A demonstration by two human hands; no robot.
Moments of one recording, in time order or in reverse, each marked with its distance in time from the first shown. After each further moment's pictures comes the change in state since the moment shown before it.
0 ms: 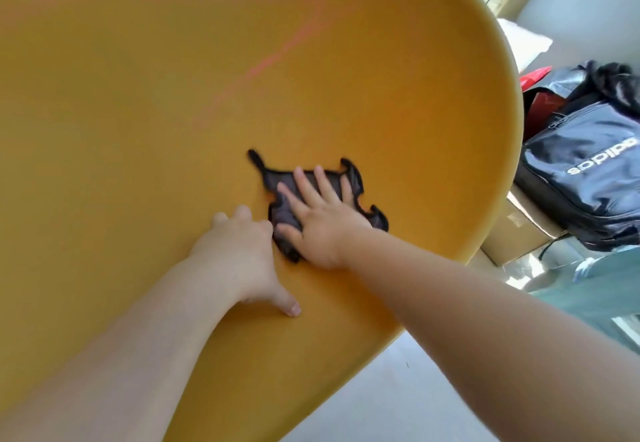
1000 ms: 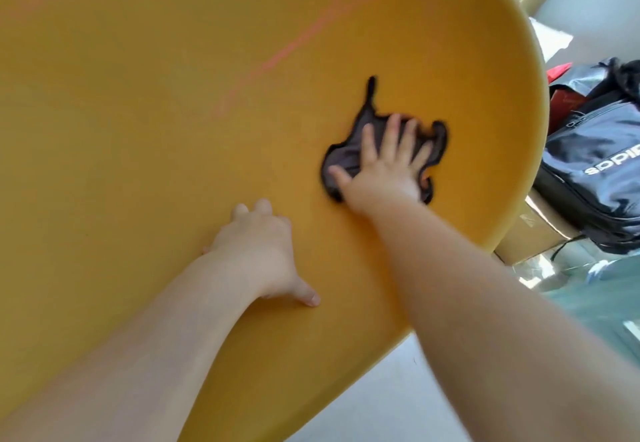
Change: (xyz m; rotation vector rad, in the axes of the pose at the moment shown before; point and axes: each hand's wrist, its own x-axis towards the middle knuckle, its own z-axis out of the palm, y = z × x) left_hand 0.001 0.000 0.007 -0.075 -0.019 -0.012; right_hand 0.022 0.043 -0.014 0.002 0.274 0.492
